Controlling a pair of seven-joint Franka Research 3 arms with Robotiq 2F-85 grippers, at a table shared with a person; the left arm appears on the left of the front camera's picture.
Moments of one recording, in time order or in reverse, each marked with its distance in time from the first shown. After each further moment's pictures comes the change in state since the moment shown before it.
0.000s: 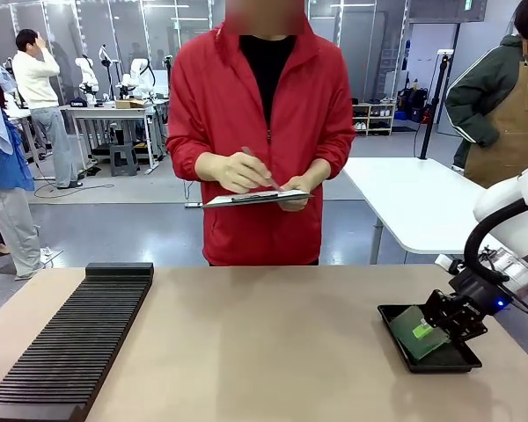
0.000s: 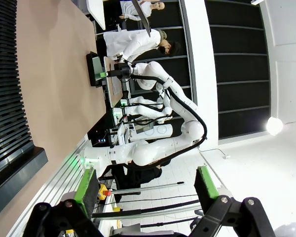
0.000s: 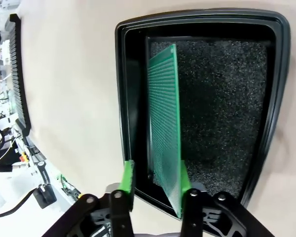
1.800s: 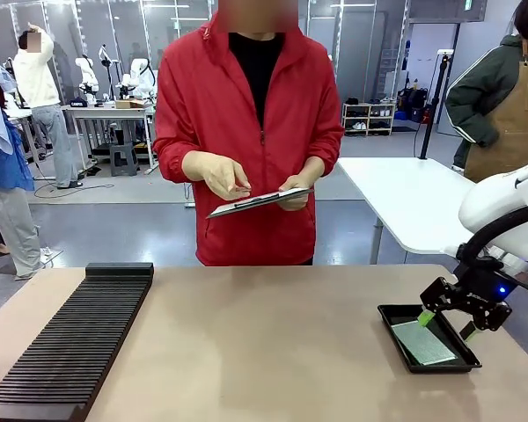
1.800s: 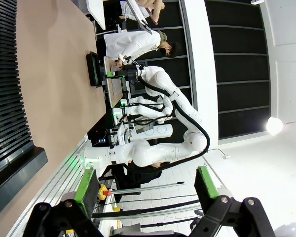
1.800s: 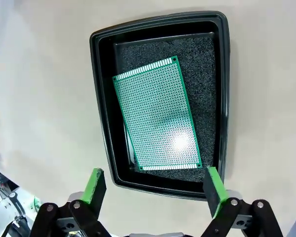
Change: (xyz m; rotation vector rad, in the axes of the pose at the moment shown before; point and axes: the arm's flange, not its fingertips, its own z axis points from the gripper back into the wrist) left arm 0.000 0.000 0.000 0.000 0.000 0.000; right arm -0.020 0.042 0.023 -0.283 -0.099 -0.063
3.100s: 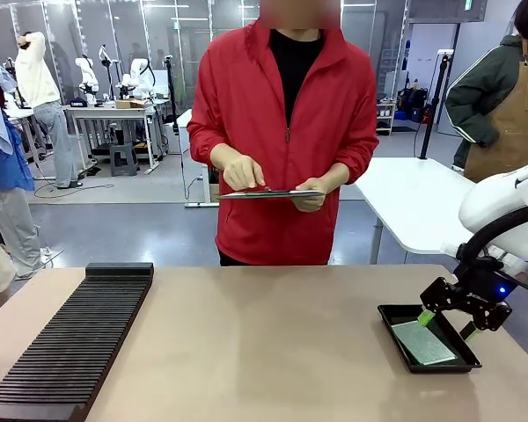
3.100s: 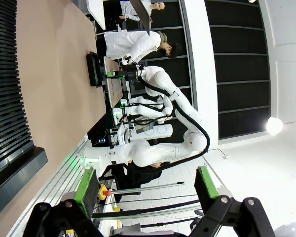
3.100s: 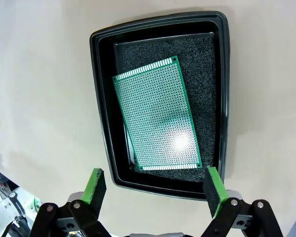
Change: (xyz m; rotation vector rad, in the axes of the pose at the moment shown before) left arm 0.000 0.000 0.000 0.000 0.000 0.000; right arm 0.000 0.000 0.000 0.000 0.000 0.000
